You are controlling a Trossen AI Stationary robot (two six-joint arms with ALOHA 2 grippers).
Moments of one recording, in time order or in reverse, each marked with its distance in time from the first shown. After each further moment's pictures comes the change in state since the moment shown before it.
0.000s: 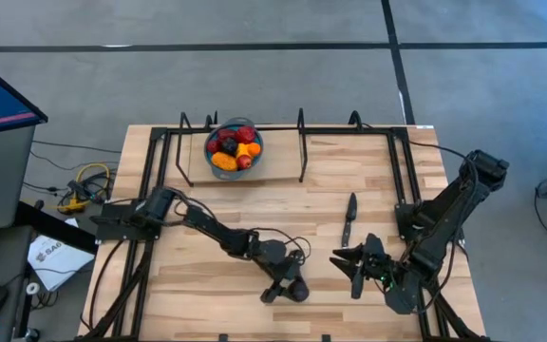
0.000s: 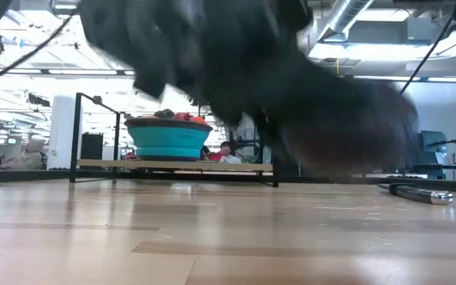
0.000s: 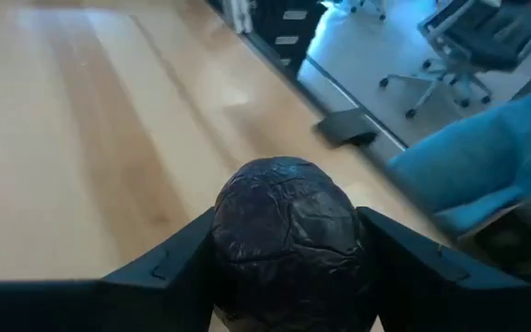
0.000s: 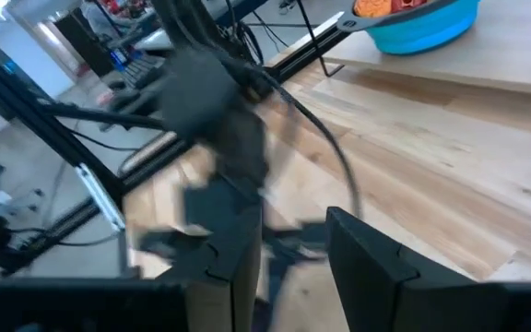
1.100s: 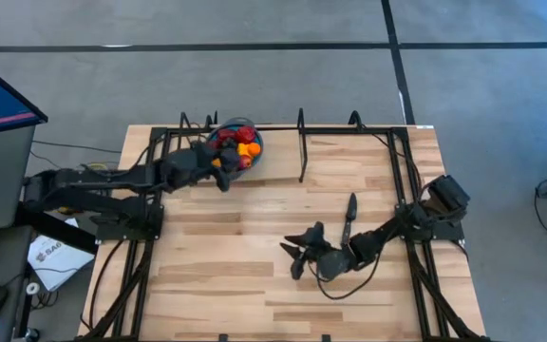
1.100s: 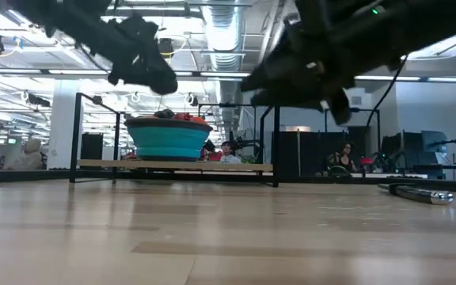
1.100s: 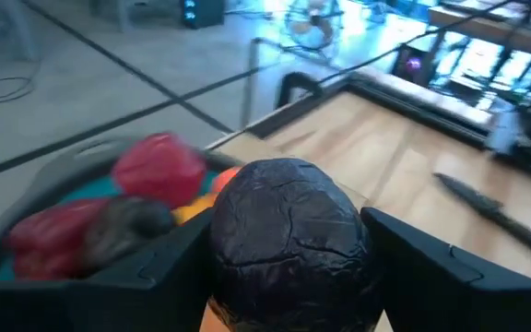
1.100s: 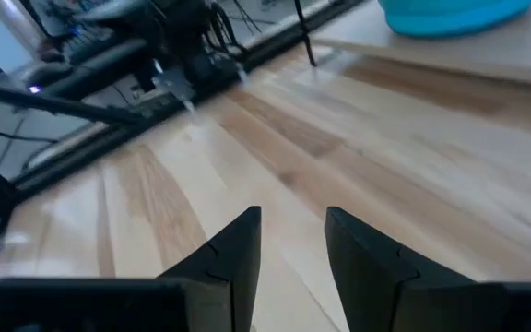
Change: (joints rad) left arm 0.539 -1.186 -0.601 -0.509 -0.764 -0.171; right arm -0.422 0.449 0.001 0.732 -0.311 -0.475
